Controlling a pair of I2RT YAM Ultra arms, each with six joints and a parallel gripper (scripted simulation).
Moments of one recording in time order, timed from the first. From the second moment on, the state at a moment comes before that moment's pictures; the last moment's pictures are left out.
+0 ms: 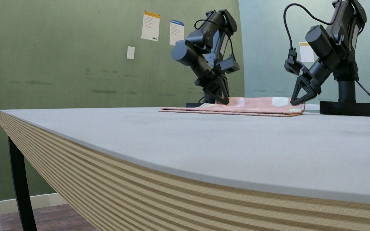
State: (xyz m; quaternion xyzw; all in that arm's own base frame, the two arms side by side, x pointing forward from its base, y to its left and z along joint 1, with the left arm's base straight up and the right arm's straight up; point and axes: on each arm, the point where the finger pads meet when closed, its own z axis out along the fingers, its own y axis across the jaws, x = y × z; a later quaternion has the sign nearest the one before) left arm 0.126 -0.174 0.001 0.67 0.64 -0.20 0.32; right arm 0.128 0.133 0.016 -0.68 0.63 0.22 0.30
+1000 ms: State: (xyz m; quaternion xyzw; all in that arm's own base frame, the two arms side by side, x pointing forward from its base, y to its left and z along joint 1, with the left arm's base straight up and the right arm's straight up) left arm 0.188 -0.171 0.025 0.41 0.74 -0.53 0.09; right arm 0.190 0.134 0.043 -0.44 0.71 0.54 0.06
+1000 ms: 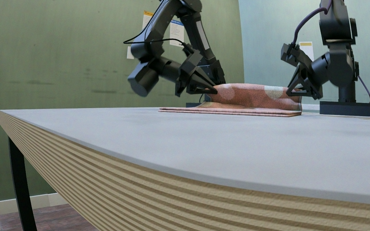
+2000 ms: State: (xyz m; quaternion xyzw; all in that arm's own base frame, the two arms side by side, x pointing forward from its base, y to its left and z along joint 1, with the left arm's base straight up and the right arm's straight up) left arm 0.207 -0.174 0.020 0.37 0.71 -0.60 0.02; right arm 0.215 0.134 0.031 -0.41 0.70 0.58 0.03
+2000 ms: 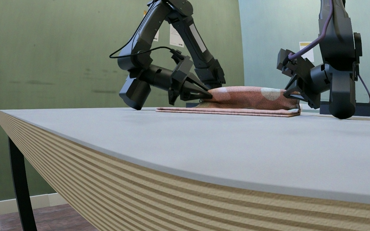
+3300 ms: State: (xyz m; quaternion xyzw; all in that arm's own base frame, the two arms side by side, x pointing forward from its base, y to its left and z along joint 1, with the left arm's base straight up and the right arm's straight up) left arm 0.211 -0.167 0.017 0.38 0.71 -0.60 0.02; right arm 0.219 0.130 0.033 -0.41 0.70 0.59 0.02
